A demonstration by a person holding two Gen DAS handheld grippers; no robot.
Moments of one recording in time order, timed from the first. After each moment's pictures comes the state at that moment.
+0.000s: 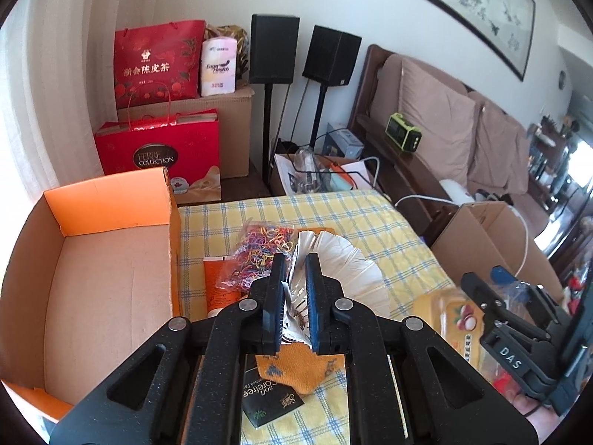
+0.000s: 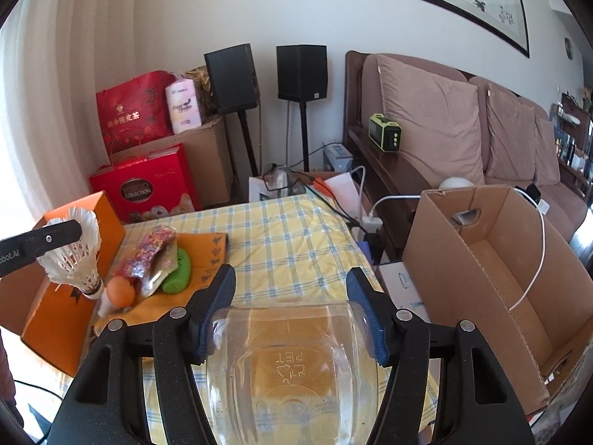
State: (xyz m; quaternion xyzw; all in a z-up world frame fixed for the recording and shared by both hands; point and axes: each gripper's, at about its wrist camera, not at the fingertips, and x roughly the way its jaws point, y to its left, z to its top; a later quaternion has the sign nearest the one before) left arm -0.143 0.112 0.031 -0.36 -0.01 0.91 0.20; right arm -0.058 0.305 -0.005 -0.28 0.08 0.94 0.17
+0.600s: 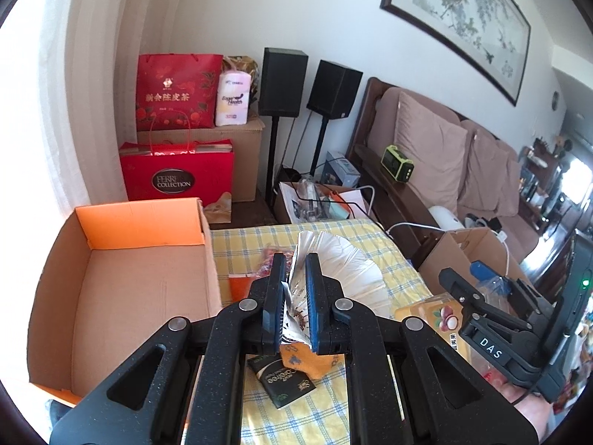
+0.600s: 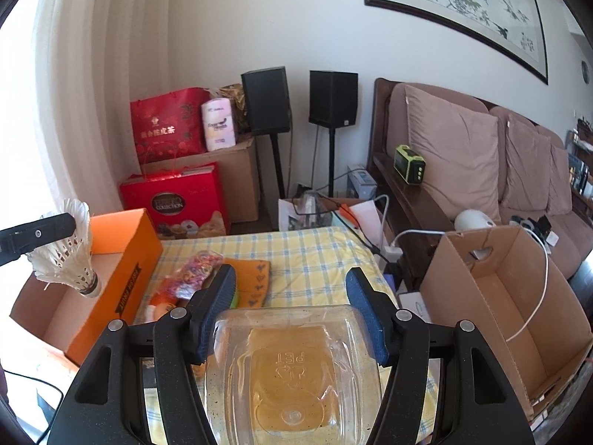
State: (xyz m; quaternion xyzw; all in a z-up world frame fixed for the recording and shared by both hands) left arm -0.118 0.059 0.080 -0.32 -0.04 0.92 0.20; right arm -0.064 0.262 0.042 -0.26 0.05 0.96 0.13
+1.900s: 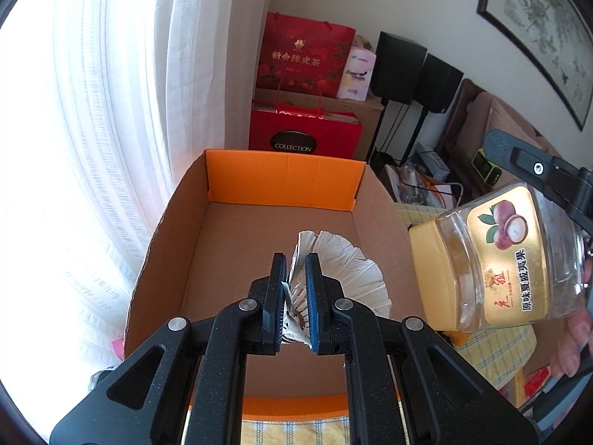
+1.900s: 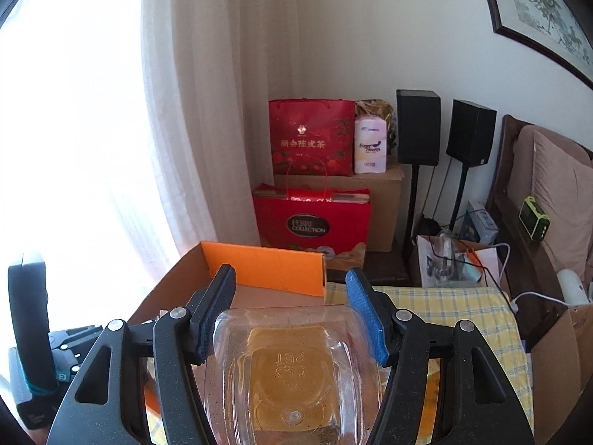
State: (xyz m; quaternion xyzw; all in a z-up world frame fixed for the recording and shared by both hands) left arm -0.140 -0.100 0.020 -0.38 -0.06 0.92 0.07; right arm -0.176 0.079 0.090 -0.26 0.02 0.96 -0.06
